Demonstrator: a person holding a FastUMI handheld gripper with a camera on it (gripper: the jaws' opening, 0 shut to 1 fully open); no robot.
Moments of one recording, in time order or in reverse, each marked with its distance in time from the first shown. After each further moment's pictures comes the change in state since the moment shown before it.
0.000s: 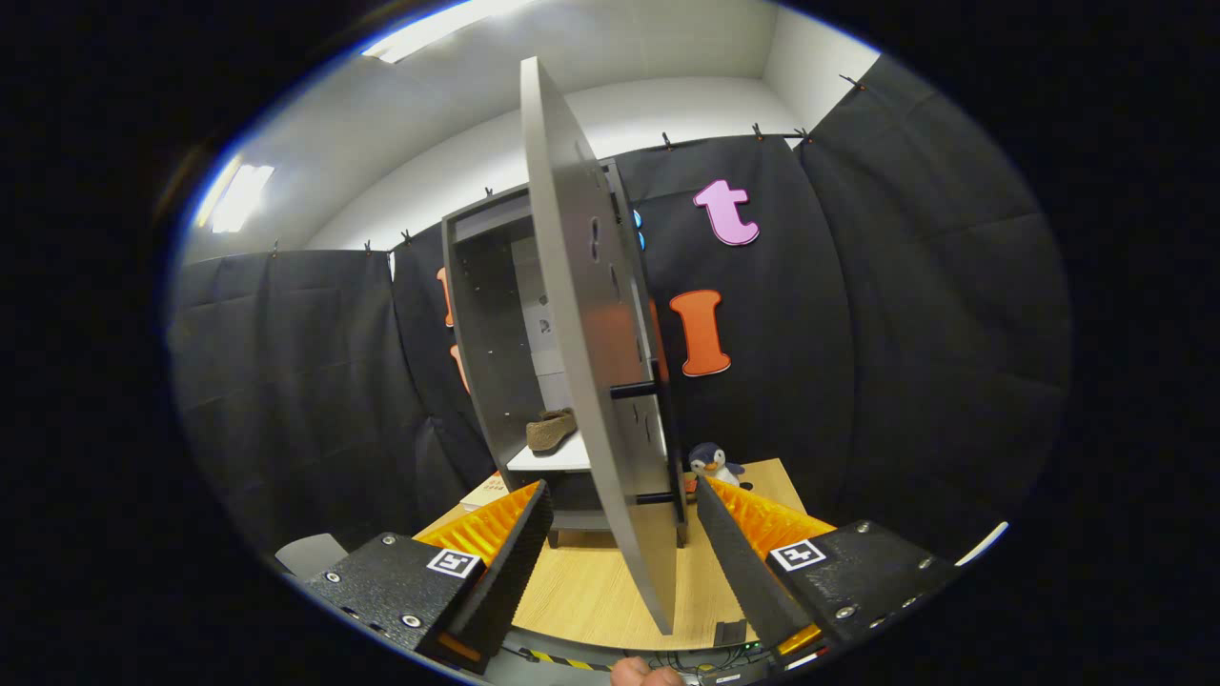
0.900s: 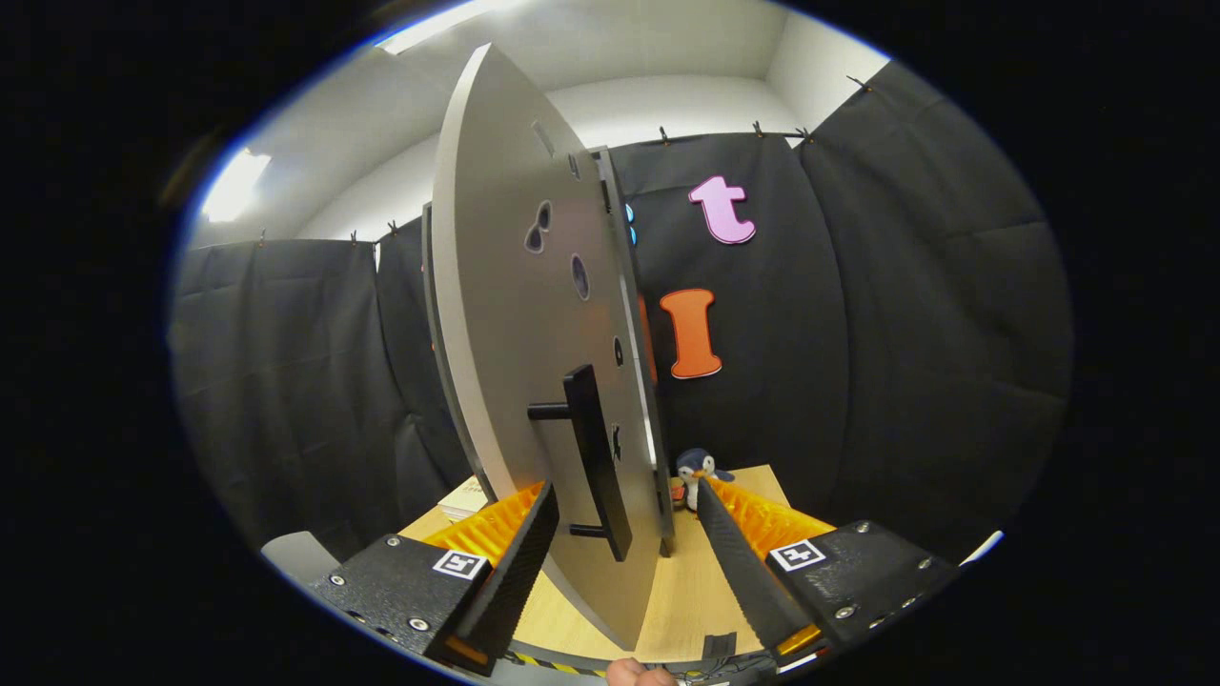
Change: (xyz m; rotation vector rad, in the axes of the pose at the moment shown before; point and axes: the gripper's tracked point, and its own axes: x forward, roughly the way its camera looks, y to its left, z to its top) arm 0.041 0.009 -0.003 -0.029 0.012 -0.031
